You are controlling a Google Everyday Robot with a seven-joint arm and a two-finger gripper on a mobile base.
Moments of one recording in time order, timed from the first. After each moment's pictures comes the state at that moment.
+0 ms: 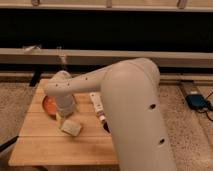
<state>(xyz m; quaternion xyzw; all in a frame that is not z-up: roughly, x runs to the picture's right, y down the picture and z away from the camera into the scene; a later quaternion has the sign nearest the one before) -0.194 0.170 0.781 -0.36 0.16 0.39 0.83</state>
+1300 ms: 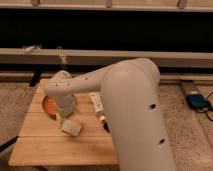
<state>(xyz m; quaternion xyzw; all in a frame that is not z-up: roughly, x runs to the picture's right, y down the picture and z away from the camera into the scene) -0.194 0.170 0.781 -0.36 0.16 0.39 0.83</state>
